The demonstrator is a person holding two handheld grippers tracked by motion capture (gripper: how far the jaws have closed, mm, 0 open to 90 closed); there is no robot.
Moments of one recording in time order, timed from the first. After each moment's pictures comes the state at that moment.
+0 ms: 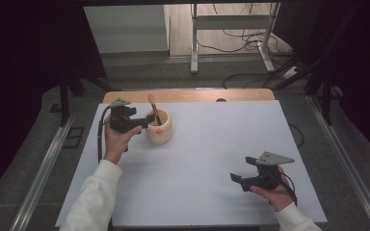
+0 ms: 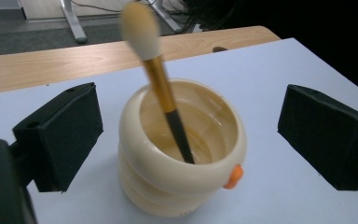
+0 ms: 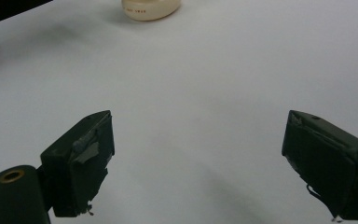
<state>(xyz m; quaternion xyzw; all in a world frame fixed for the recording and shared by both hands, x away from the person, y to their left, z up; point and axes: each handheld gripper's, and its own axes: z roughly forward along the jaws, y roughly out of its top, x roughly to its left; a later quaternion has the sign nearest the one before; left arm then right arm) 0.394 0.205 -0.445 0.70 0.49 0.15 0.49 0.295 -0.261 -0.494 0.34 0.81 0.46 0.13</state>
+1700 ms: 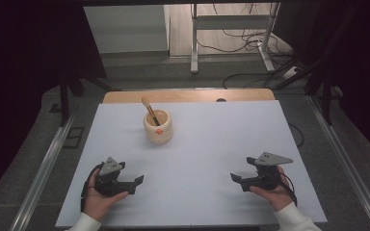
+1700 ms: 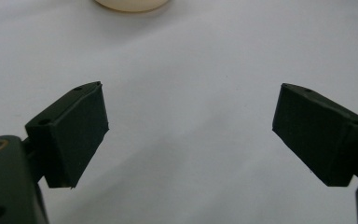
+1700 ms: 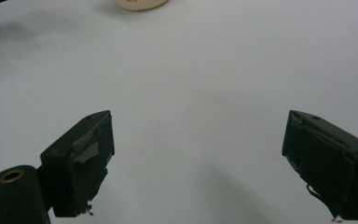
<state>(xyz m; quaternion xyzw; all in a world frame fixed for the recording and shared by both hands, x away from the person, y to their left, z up) 0.240 0.219 -0.519 0.77 0.46 0.16 0.40 0.296 -0.262 -0.498 0.34 0.82 0.45 0.14</state>
